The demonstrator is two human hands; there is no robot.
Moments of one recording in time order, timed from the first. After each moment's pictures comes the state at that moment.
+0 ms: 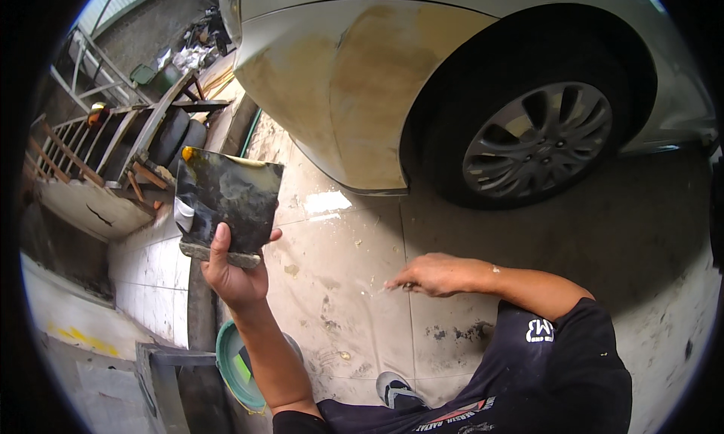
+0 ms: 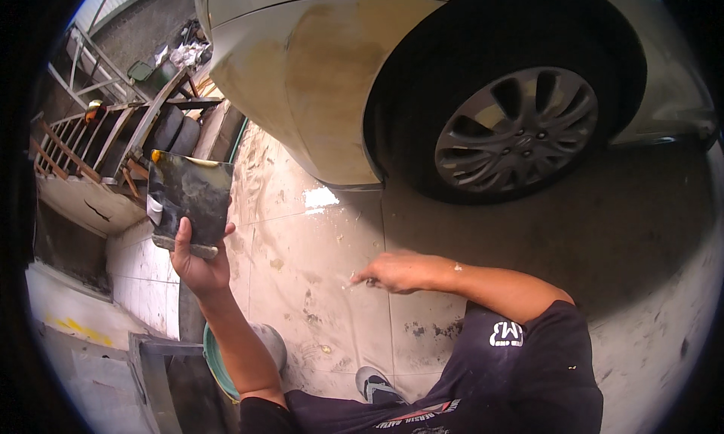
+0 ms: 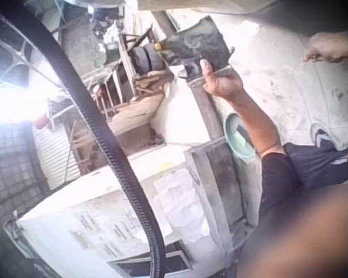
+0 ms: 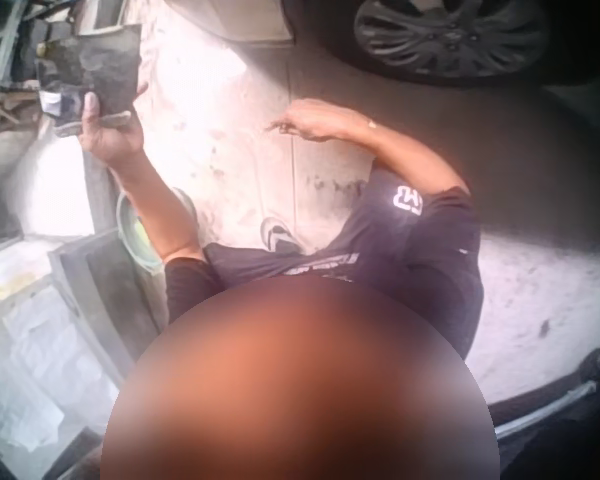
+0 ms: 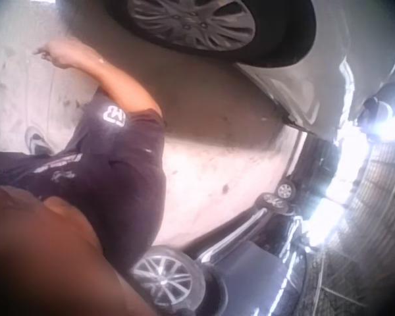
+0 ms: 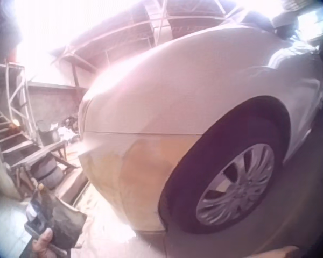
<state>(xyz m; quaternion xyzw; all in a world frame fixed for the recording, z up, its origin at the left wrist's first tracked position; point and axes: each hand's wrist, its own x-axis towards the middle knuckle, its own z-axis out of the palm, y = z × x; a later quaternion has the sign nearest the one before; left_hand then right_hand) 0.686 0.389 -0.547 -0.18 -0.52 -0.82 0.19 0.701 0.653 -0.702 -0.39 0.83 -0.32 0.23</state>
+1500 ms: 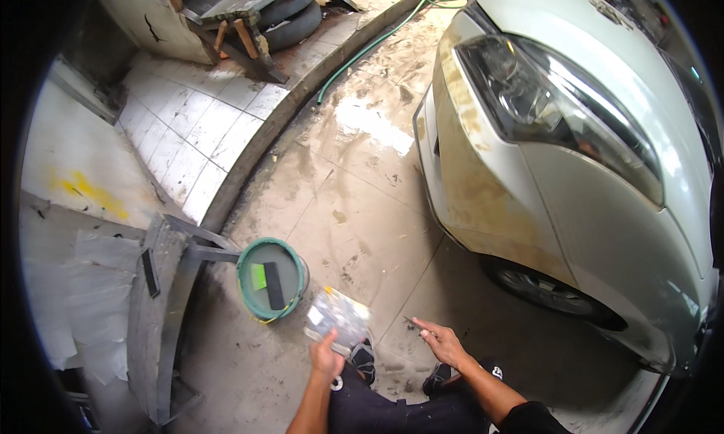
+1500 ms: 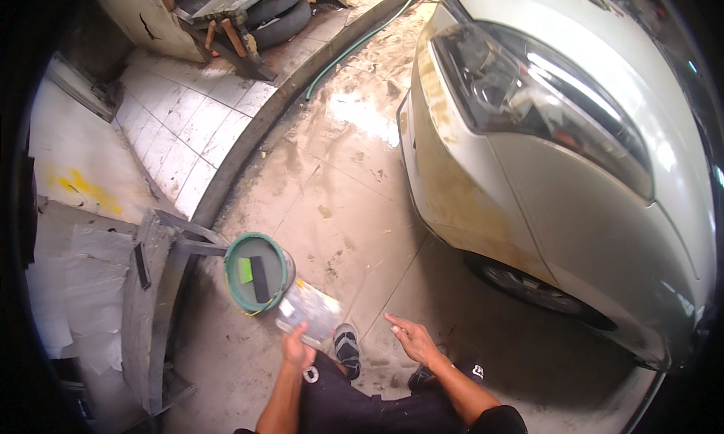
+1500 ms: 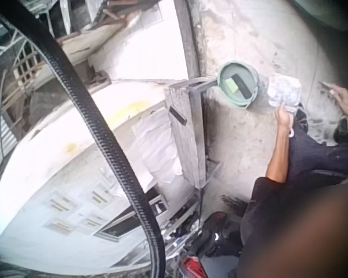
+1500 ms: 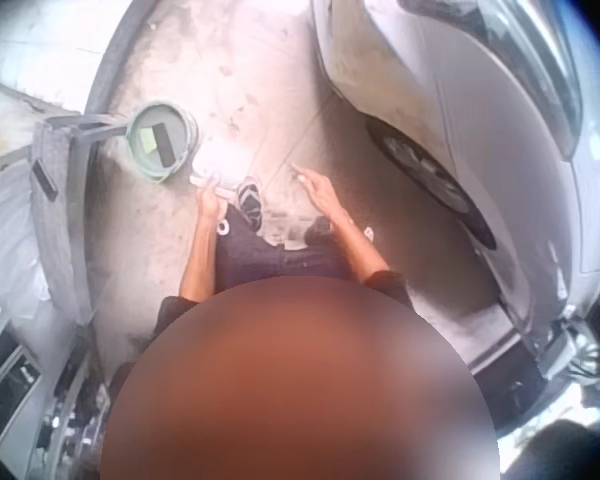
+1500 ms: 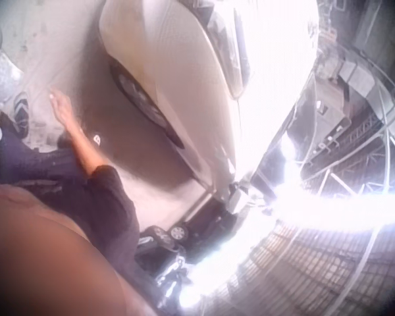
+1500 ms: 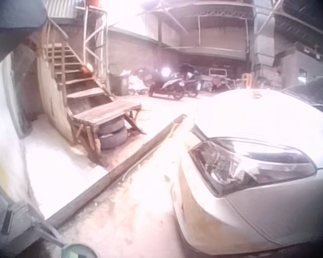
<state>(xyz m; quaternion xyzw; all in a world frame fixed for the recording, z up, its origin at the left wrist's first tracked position) 0.863 0.316 -0.526 0.39 -0.27 -0.87 0.12 0.735 0.565 -0.512 -0.18 0.79 -0.47 0.36</state>
